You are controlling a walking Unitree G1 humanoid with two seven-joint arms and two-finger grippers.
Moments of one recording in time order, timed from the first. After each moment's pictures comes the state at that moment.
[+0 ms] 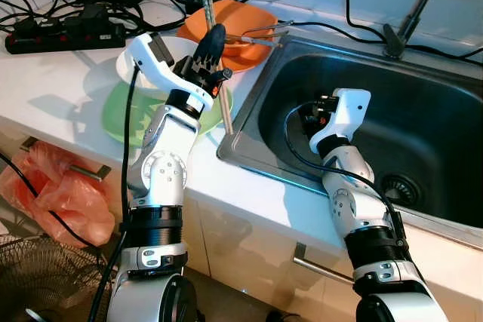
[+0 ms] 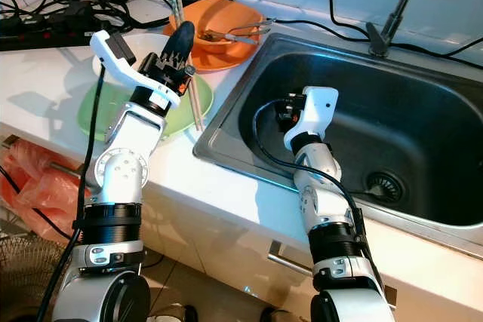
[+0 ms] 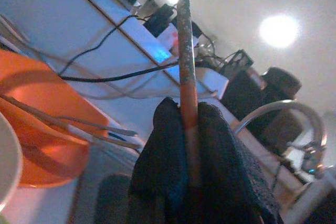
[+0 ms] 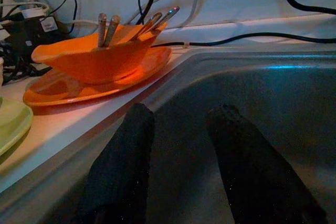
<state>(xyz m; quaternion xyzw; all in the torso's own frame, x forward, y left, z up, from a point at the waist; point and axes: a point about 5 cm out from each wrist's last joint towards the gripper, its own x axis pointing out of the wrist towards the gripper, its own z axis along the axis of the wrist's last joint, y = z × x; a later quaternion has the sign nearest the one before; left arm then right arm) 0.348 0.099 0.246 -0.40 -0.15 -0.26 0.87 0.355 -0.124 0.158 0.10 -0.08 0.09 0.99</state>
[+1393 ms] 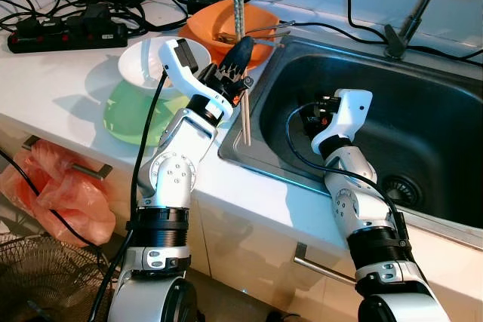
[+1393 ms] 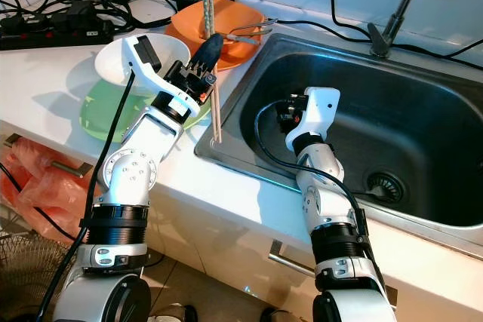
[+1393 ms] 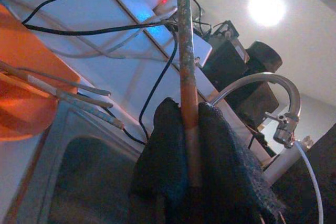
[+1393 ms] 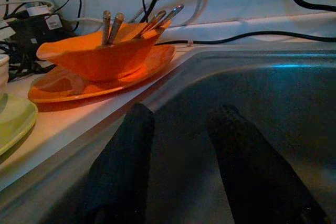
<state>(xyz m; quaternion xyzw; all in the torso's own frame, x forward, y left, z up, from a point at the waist) 0.346 0.076 0.239 -0.41 -0.10 -0.31 0.85 0.355 -0.127 0.157 0.10 -0.08 0.10 0.99</state>
